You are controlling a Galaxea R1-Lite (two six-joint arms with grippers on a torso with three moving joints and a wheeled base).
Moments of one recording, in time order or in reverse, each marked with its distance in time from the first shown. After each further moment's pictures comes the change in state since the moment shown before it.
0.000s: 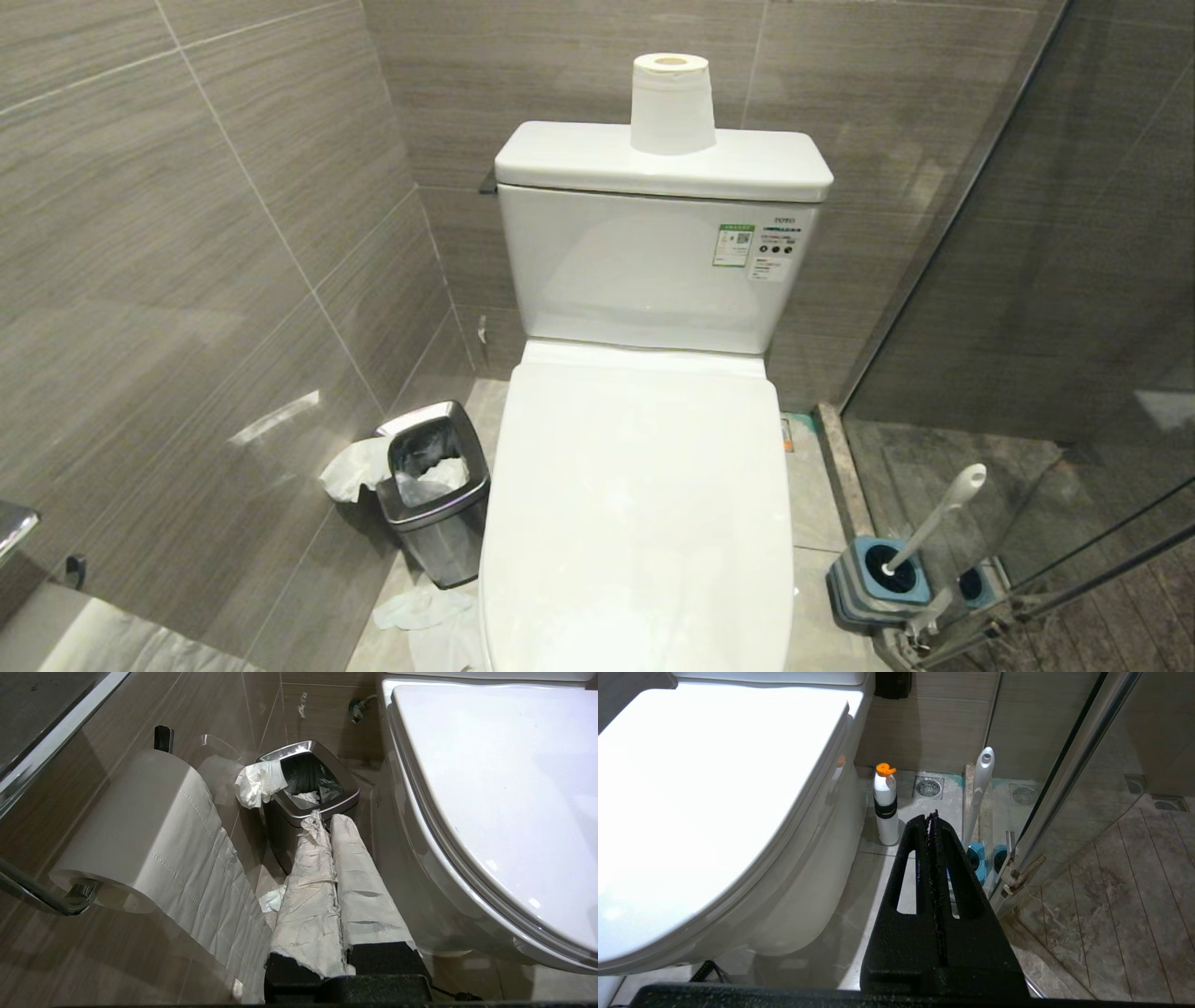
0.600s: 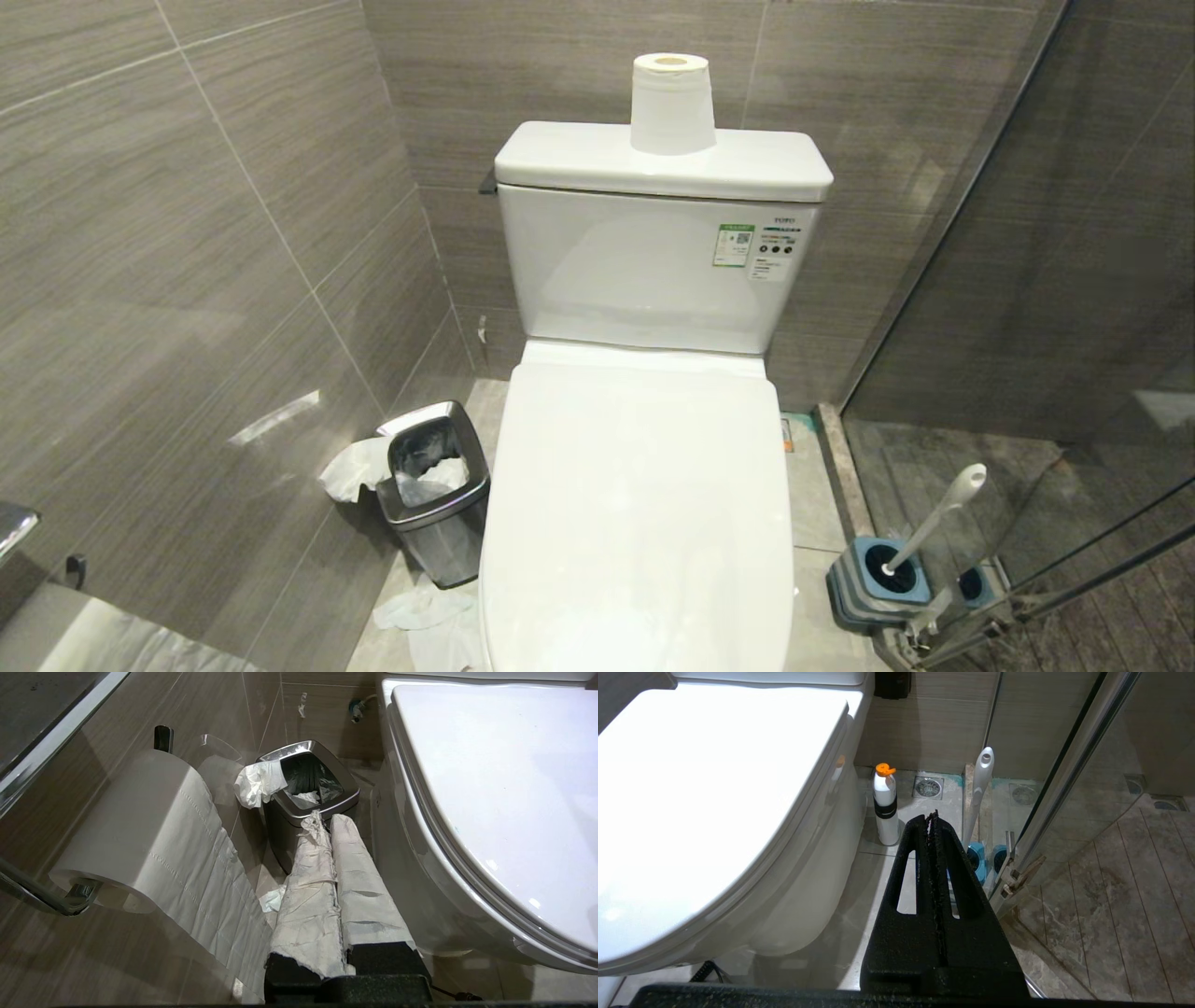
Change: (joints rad) left arm 0.000 0.000 0.000 0.000 0.000 0.000; right arm 0.000 0.000 0.000 0.000 -0.001 0.000
